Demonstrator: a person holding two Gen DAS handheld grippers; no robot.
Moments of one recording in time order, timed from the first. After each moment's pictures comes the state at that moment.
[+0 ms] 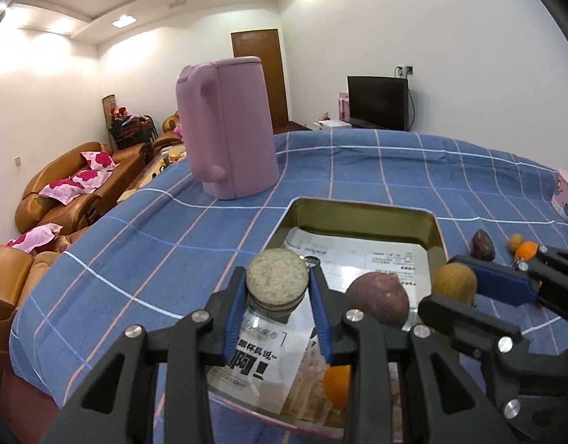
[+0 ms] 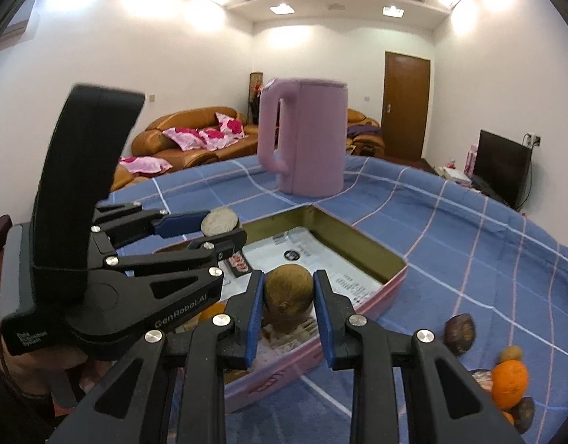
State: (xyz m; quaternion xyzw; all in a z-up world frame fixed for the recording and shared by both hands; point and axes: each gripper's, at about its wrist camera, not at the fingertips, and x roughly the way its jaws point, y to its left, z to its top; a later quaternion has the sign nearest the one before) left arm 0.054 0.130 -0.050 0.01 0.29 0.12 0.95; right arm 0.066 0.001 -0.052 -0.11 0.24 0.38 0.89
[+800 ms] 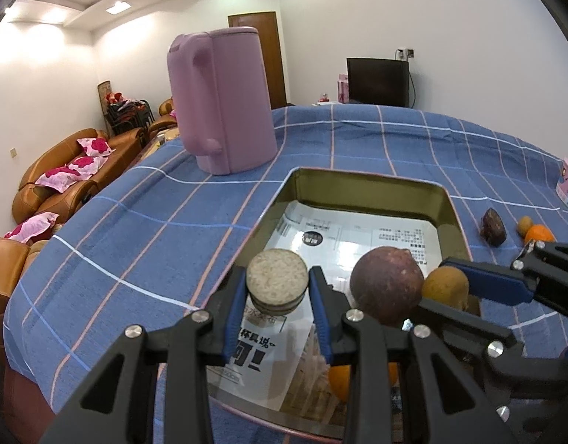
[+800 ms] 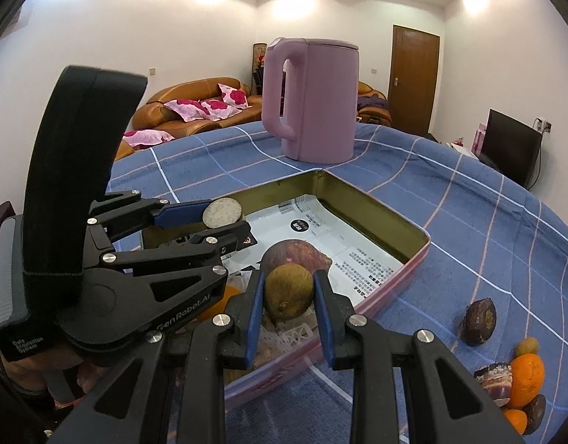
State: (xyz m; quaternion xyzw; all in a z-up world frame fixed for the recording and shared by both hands) left arm 0.065 0.133 -0.067 0.01 0.33 0.11 0.94; right arm 0.076 0.015 -0.065 -0.13 0.29 0.38 0.87
